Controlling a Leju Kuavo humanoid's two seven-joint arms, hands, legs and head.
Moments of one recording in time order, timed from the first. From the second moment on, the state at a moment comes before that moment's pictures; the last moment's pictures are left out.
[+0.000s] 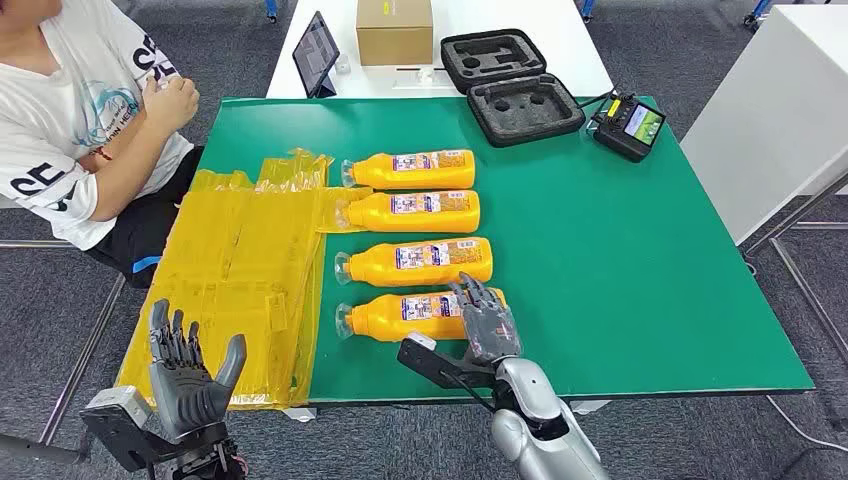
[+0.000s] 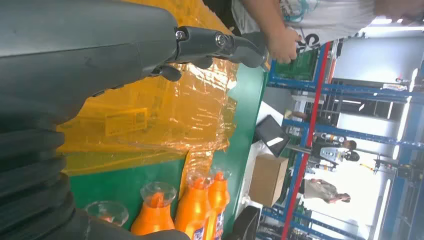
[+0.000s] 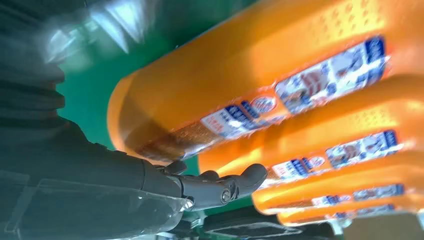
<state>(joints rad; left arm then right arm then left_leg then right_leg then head) 0.21 -0.27 0.00 -1.64 0.19 0.39 -0.67 -0.19 0.05 0.29 -1.23 1.10 -0.19 0.08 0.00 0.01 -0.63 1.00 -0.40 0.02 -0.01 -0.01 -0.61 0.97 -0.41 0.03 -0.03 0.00</state>
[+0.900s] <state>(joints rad) 0.19 -0.25 -0.02 -1.63 0.22 0.40 -0.67 -0.41 0.05 0.44 -0.95 1.04 -0.14 0.03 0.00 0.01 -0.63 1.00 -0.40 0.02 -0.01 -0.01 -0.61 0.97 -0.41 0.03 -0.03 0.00</state>
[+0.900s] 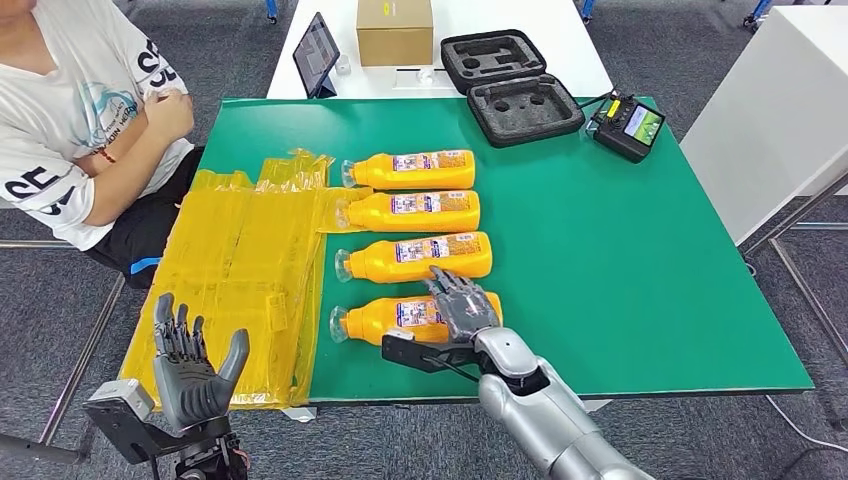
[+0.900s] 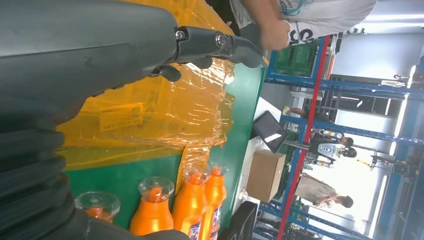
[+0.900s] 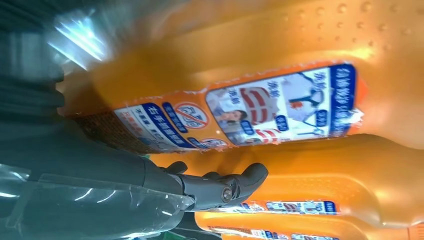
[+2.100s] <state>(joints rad) 0.17 -0.23 -0.02 -1.61 0.22 0.40 -0.67 -0.44 0.04 0.48 -0.94 0.63 -0.09 -0.33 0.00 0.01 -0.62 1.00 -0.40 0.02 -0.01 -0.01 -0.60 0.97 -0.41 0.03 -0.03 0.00</state>
